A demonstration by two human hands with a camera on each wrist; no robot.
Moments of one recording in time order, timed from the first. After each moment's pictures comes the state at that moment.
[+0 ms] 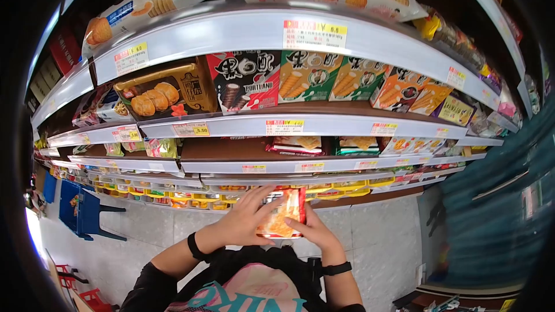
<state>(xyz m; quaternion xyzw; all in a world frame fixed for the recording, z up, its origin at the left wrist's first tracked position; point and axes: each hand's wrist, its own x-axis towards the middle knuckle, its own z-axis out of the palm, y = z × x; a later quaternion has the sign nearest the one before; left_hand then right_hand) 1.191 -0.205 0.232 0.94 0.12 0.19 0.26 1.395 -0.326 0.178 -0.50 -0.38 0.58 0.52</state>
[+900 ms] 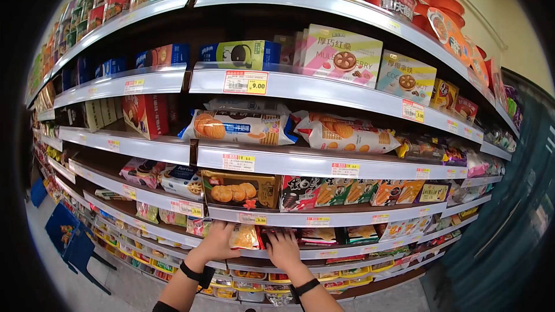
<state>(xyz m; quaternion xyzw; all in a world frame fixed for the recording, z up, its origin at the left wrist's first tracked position) 1.081 -0.073 0.266 0.91 0.29 0.28 0.09 1.315 -0.151 0.210 -0.64 -0.72 -0.13 0.24</state>
